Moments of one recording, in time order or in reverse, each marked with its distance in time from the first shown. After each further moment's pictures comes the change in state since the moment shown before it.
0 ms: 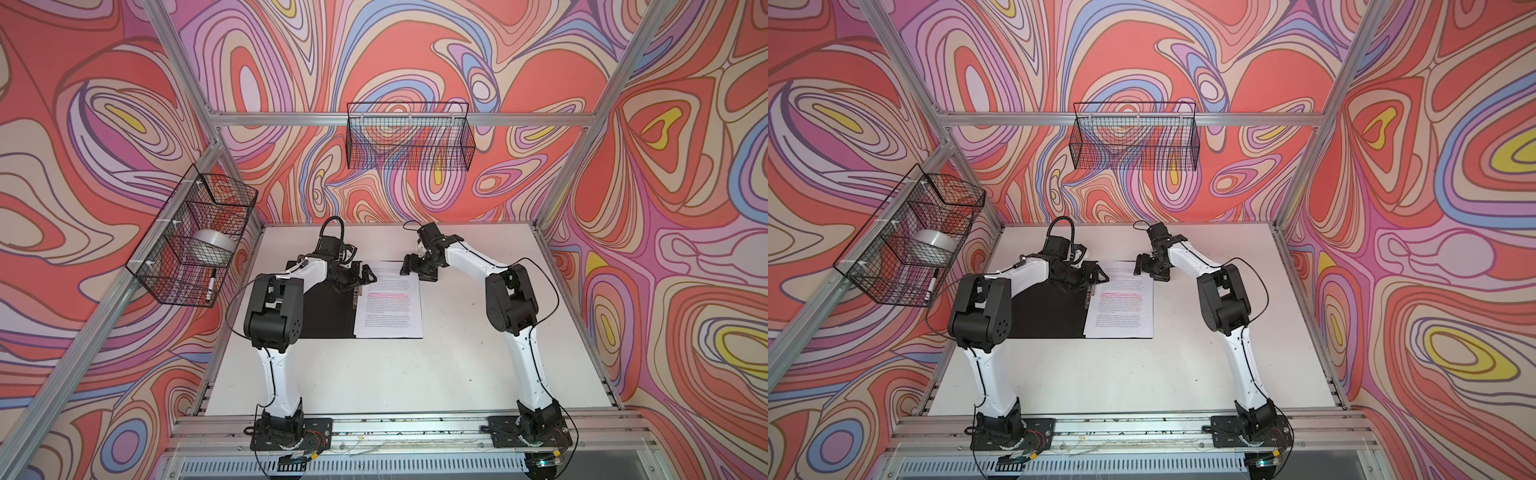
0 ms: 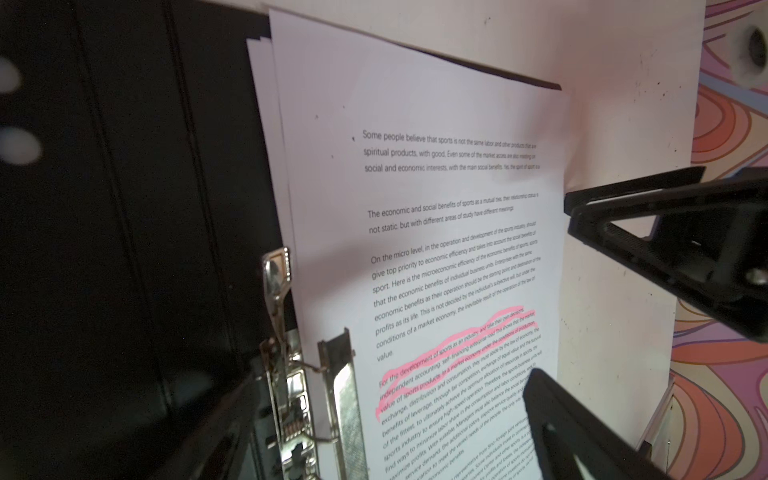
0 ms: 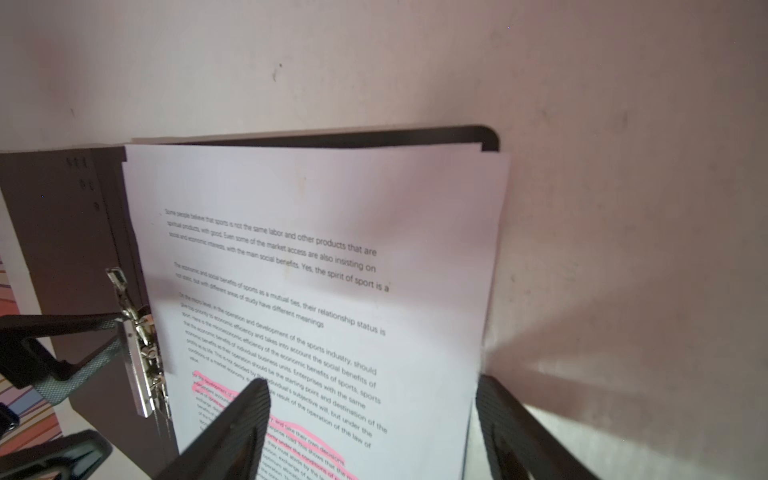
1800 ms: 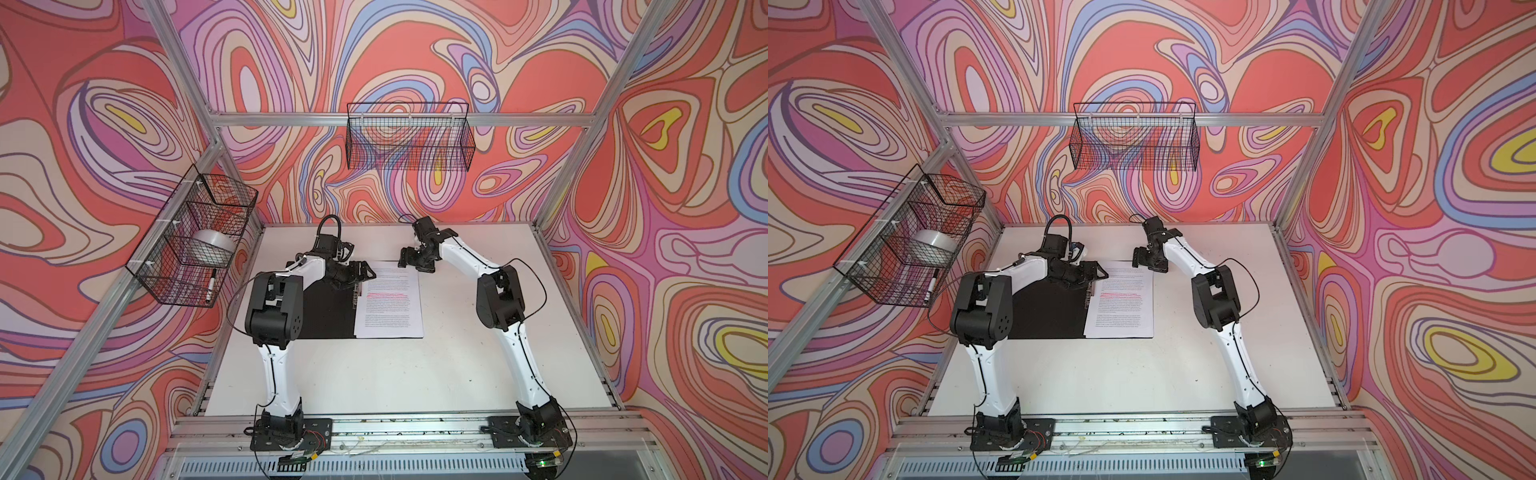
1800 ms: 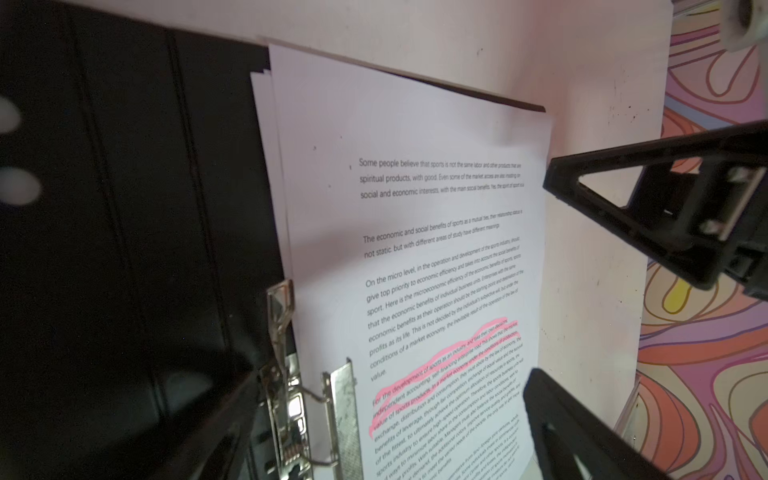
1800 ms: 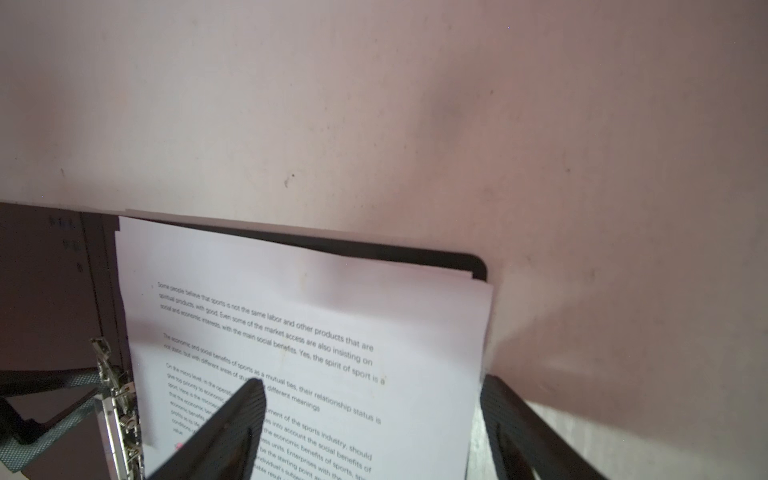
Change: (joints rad) left arm 0.026 0.037 0.039 0.001 0.056 -0.026; right arm 0.005 0.149 0.269 -0.082 0.076 -0.037
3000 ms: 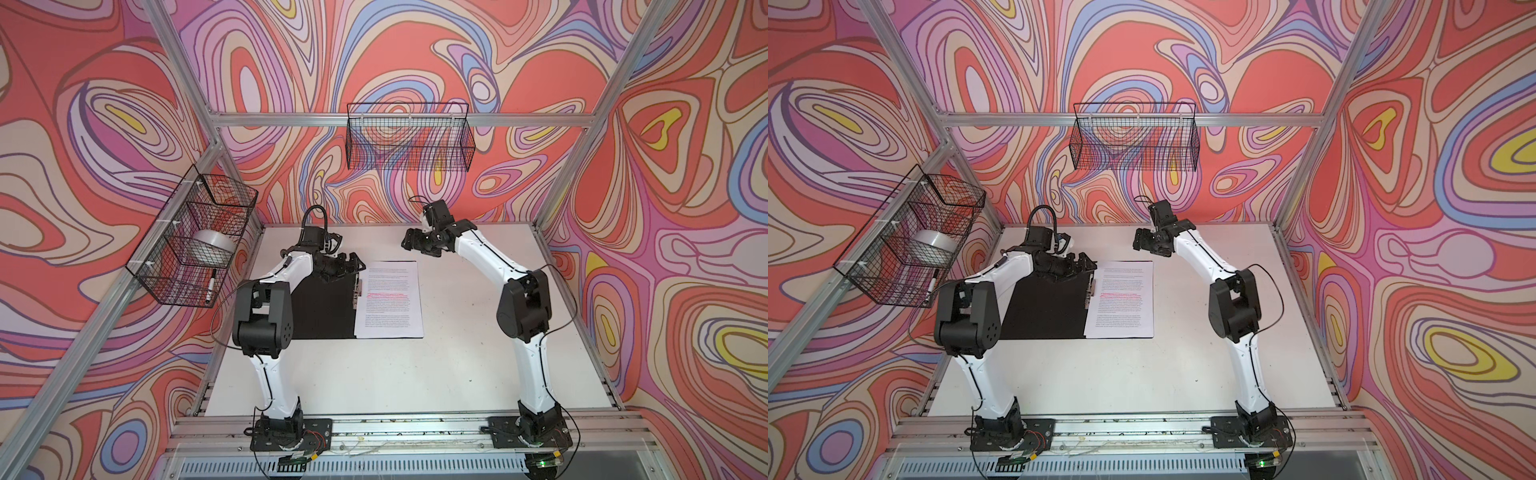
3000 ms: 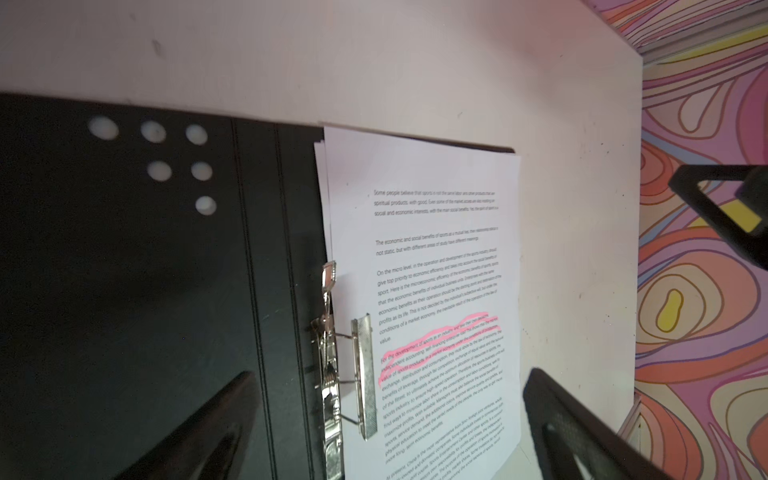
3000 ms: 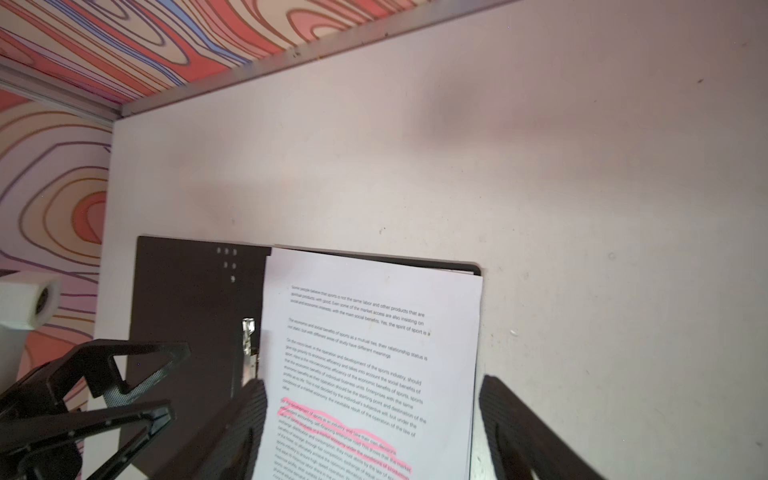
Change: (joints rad) left arm 0.061 -0.158 0.018 -0.089 -0.039 0.031; right arm 0.001 -0.352 -0.235 0.143 0.043 0.036
